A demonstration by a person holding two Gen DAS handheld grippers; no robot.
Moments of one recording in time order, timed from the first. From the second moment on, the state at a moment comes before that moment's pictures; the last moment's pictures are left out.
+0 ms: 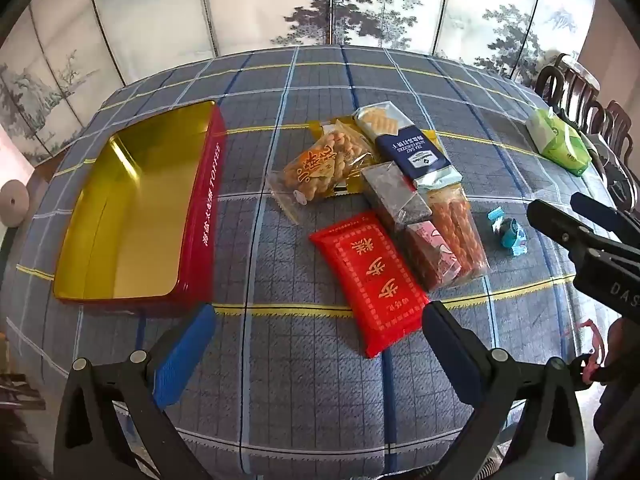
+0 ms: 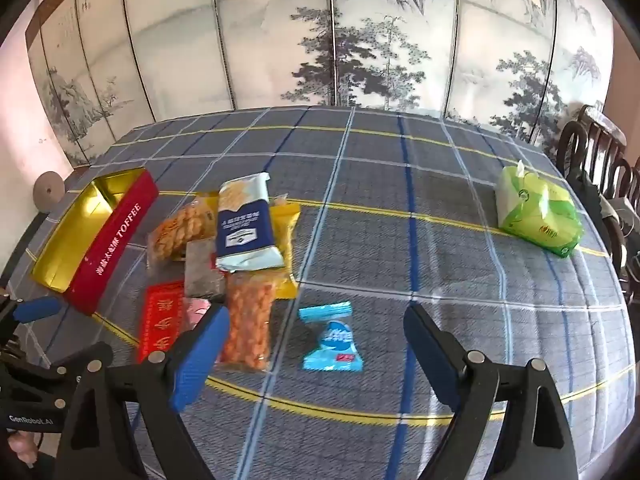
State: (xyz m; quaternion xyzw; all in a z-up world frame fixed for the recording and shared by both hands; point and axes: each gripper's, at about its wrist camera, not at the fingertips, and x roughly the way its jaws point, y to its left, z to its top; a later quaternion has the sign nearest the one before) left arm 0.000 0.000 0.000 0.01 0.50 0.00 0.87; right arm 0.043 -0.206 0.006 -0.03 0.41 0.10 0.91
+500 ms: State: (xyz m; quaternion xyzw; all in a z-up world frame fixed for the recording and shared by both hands) left arm -0.004 0.011 -0.004 0.00 0.51 0.00 0.86; right arm 0.035 -0.192 0.005 0.00 0.42 0.12 0.90
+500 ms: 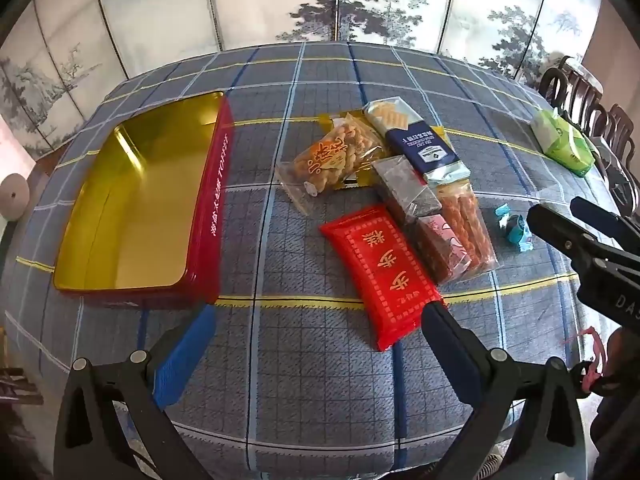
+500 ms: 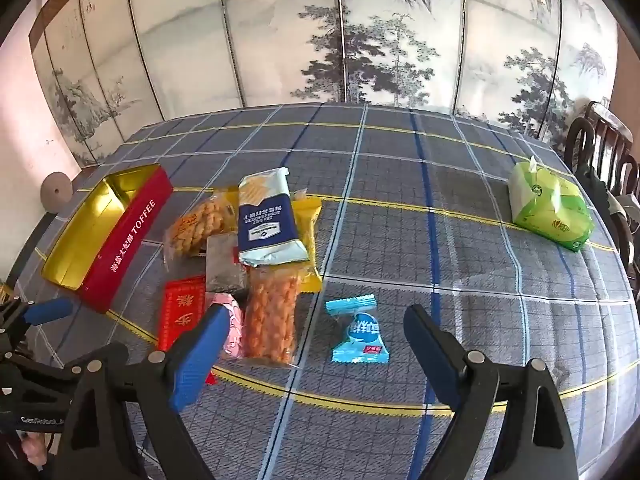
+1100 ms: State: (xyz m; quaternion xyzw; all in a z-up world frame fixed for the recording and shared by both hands) left arm -0.005 0.016 -0.007 0.00 0.51 0.02 0.86; right arm 0.034 -0.192 0.005 -0.03 0.42 0.11 0.90
